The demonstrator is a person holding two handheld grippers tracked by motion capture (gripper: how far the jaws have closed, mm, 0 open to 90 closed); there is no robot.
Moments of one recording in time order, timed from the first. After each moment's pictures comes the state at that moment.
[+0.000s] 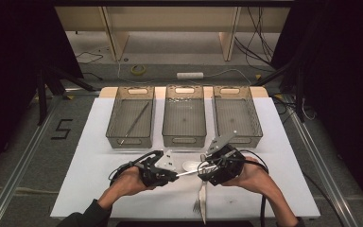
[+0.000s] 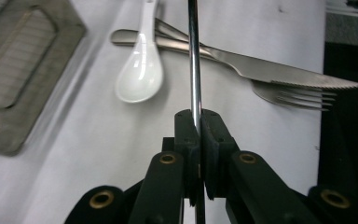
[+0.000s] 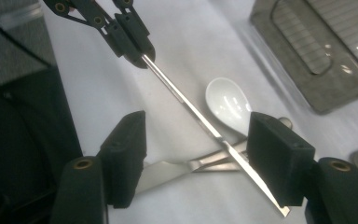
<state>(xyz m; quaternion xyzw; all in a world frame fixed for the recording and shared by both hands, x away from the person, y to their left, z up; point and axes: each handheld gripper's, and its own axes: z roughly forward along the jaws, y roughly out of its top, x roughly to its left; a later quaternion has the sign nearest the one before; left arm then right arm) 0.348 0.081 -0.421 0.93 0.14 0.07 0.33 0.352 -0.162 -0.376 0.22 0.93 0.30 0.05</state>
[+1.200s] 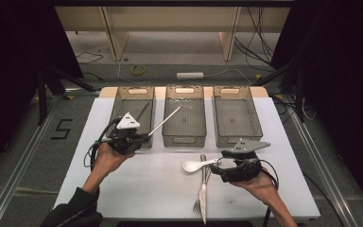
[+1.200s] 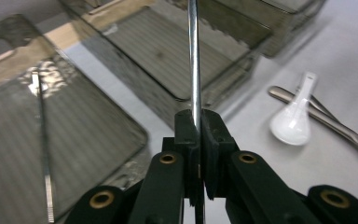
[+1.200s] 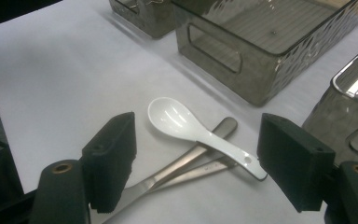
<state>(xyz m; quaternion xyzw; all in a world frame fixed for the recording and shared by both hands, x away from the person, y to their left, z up) 0.404 0.161 -0.380 0.82 0.36 0.17 0.40 0.346 -0.212 -0.412 0.33 0.84 0.42 0.11</state>
